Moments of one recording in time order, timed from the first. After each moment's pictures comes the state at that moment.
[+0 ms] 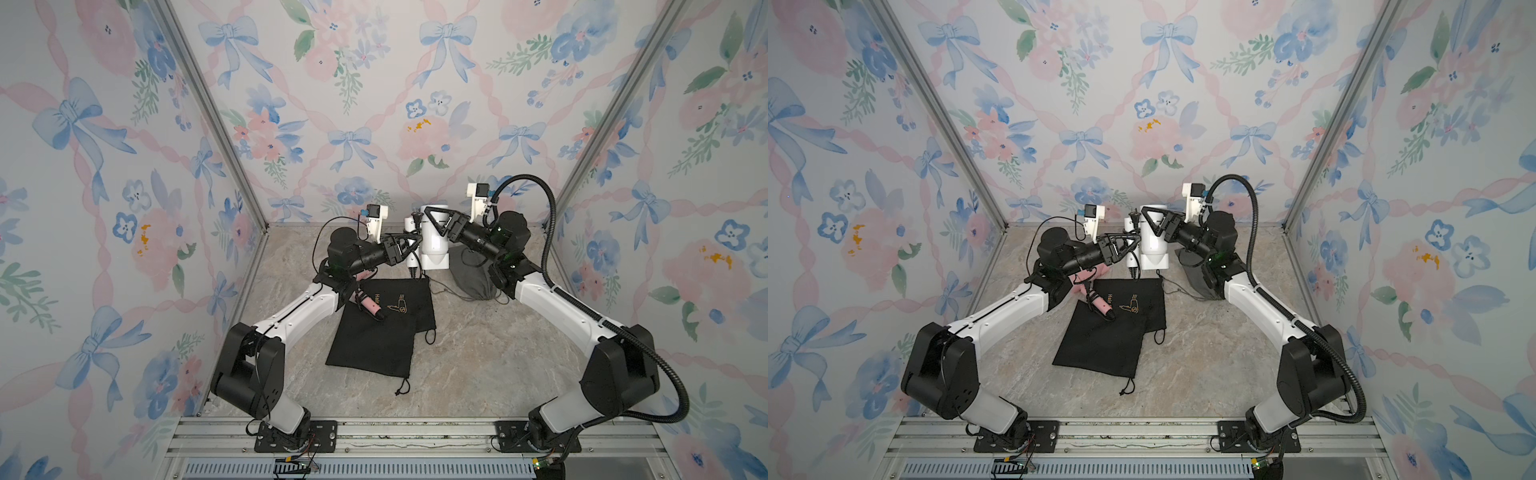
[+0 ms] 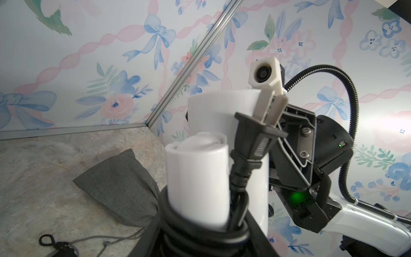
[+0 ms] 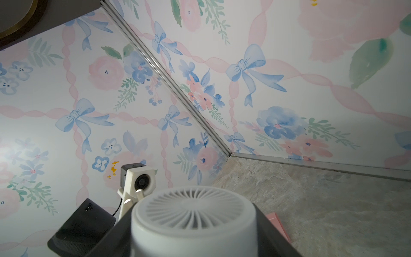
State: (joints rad) left arm -0.44 1.54 1.10 0.53 0.67 -0.74; right arm 0.42 1.71 1.42 0.44 -0.49 0.76
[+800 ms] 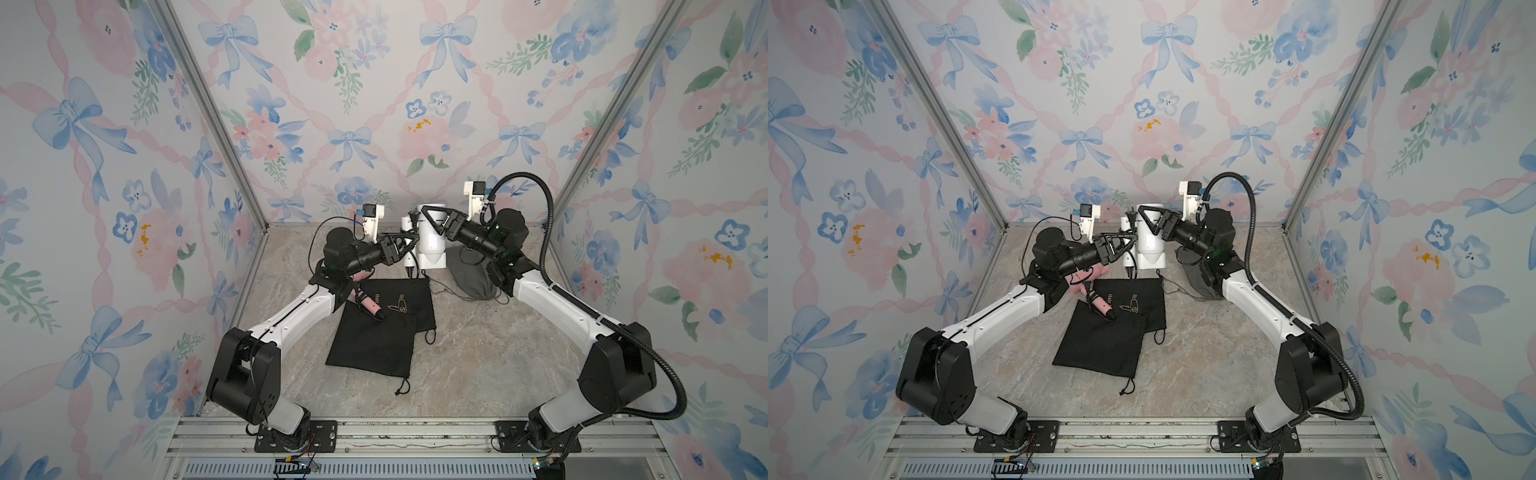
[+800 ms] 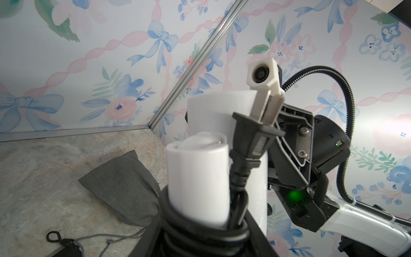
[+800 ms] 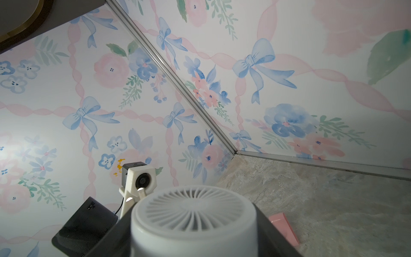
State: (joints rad) left arm -0.42 1.50 1.08 0.51 0.66 -0.74; right arm 0.43 1.73 1.45 0.43 -0.52 0.78
